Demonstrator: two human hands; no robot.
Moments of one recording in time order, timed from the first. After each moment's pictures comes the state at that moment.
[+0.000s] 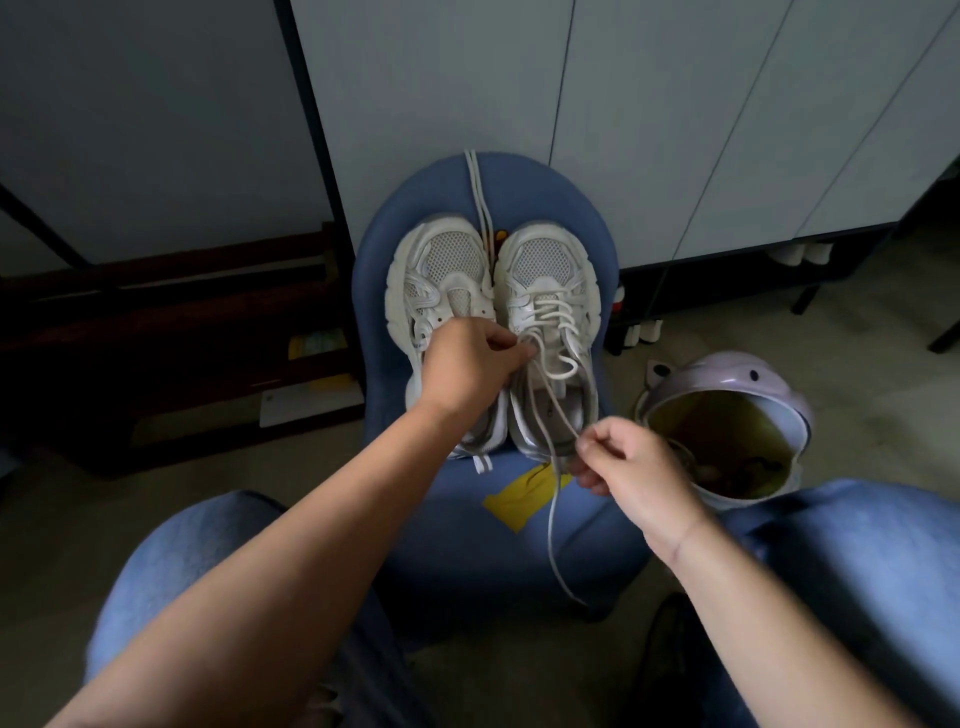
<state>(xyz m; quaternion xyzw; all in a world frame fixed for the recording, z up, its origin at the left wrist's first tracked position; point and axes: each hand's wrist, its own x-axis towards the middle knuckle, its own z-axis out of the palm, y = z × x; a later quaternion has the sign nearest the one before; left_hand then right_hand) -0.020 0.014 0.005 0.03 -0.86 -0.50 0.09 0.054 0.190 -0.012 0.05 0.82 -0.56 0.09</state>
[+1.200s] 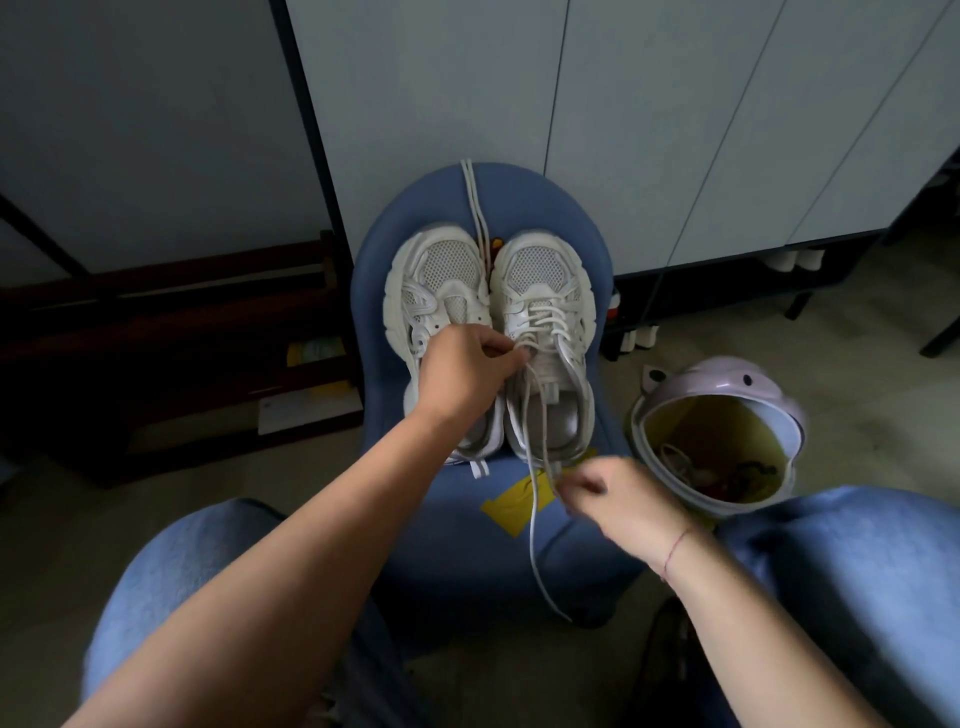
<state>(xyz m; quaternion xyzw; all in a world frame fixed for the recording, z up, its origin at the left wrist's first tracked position) -0.020 0.013 0.004 0.03 -0.87 -0.49 0.10 0.062 0.193 -0.017 -0.01 0.91 -0.37 0.19</state>
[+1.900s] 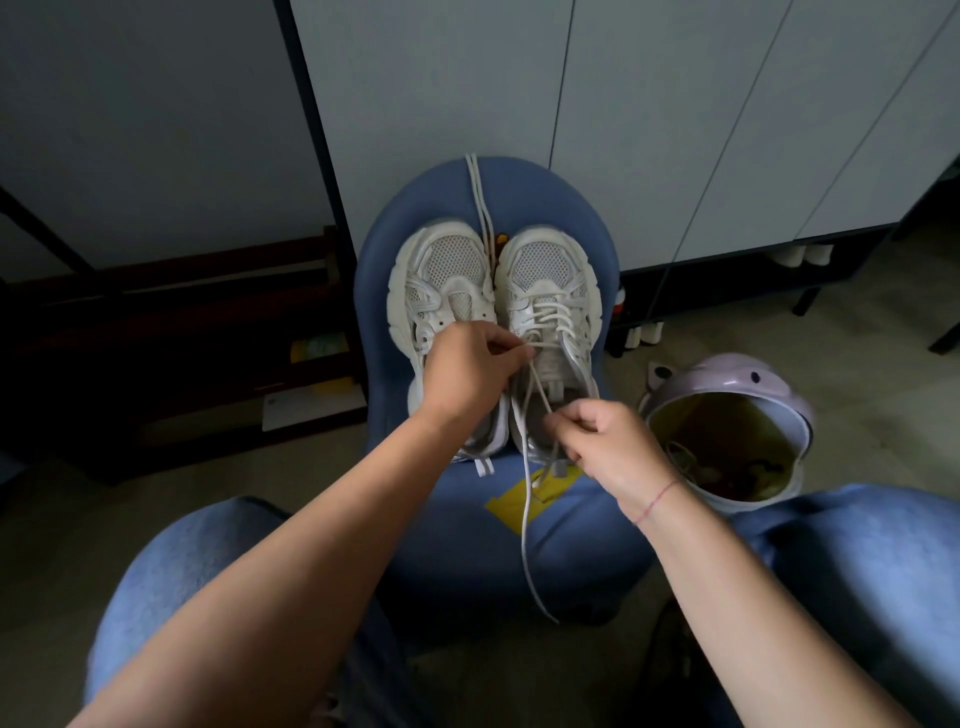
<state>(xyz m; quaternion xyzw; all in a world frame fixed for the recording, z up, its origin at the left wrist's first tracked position) -0.018 0.015 0.006 0.03 -0.87 -0.49 0.10 0.030 0.169 -0.009 0.03 0.80 -0.58 0.10</state>
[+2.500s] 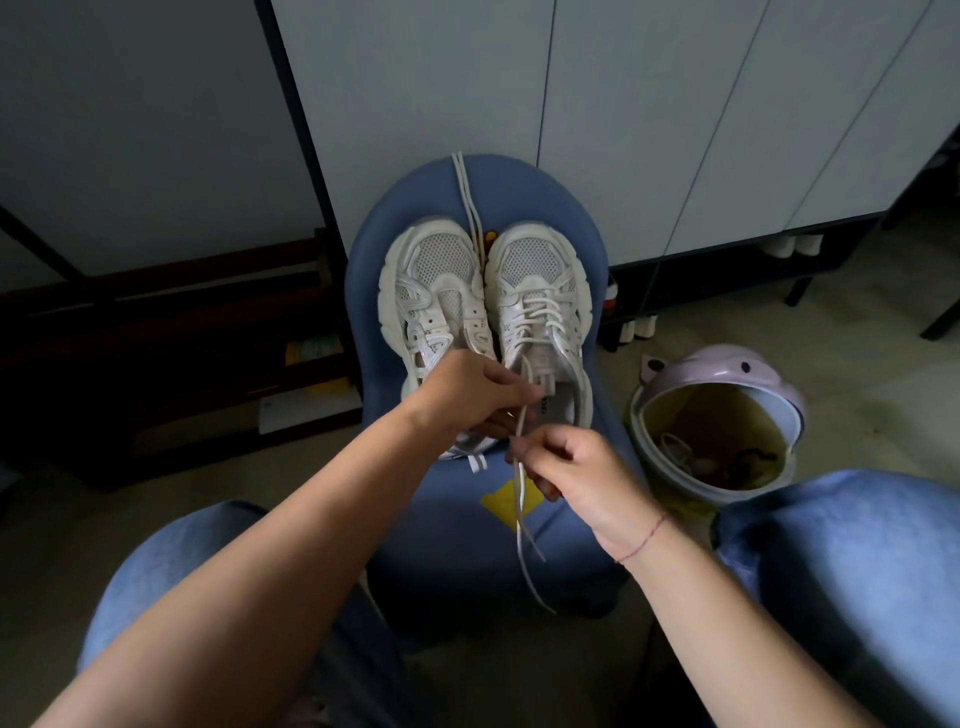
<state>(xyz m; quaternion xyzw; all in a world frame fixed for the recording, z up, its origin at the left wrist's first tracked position) 0.008 0.014 0.027 0.05 -0.80 -0.57 -0.18 0.062 0.157 -0.010 0.00 0.73 -0.66 0.17</state>
